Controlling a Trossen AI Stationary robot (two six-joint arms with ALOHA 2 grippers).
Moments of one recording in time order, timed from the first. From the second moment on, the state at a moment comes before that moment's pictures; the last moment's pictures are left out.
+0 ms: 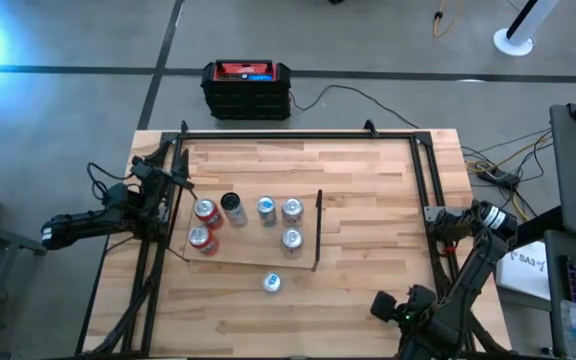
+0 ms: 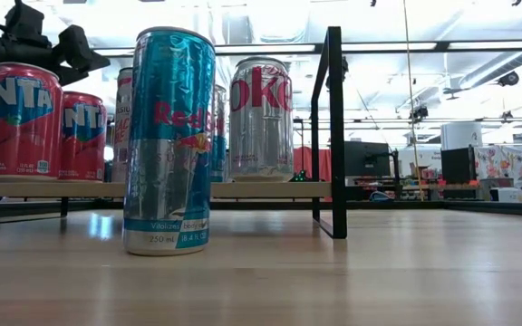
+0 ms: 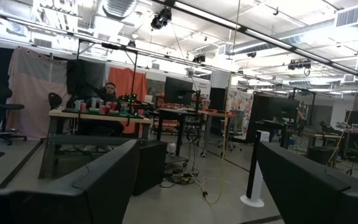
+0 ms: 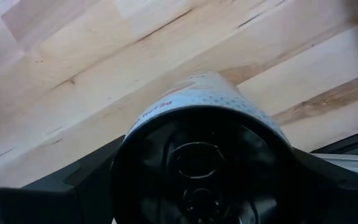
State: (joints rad) left arm 0.17 0.01 0.03 0.50 -0.90 0.27; right arm 0.98 1.83 1.53 -1.30 0.08 3.06
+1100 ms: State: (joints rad) left arm 0.17 0.01 0.03 0.50 -0.90 0.27; right arm 0.98 1.83 1.53 -1.33 0.05 3.13
